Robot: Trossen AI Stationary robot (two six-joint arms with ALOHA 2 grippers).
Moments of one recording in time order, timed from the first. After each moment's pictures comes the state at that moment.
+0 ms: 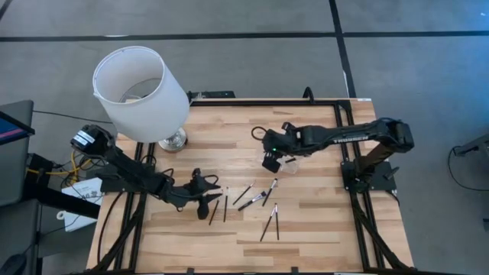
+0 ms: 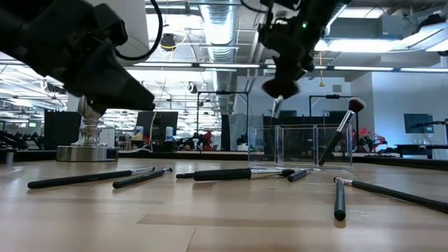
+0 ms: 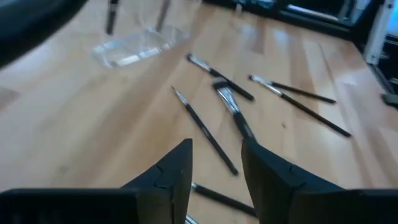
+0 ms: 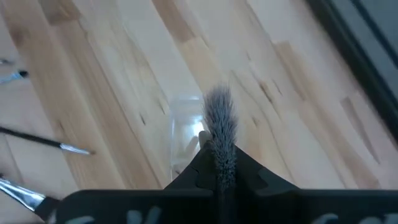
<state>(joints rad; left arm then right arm) -0.54 1.45 0.39 0.56 -0.61 -0.48 -0.04 1.58 1.22 -0.75 0.33 0.28</state>
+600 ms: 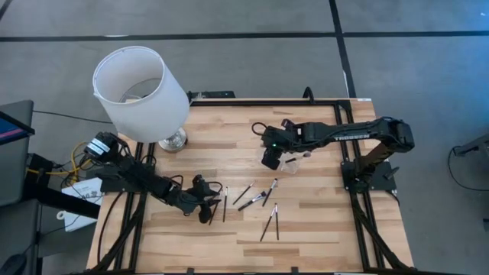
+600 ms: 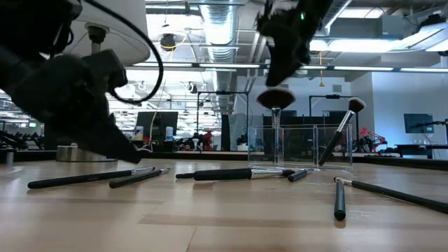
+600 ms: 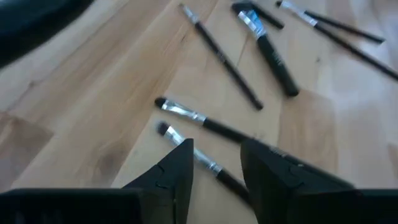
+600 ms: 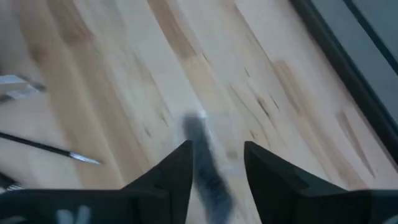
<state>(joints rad) -0.54 1.66 0.40 0.55 -0.55 -0.63 -0.04 1.56 1.27 -0.75 0.32 0.25</state>
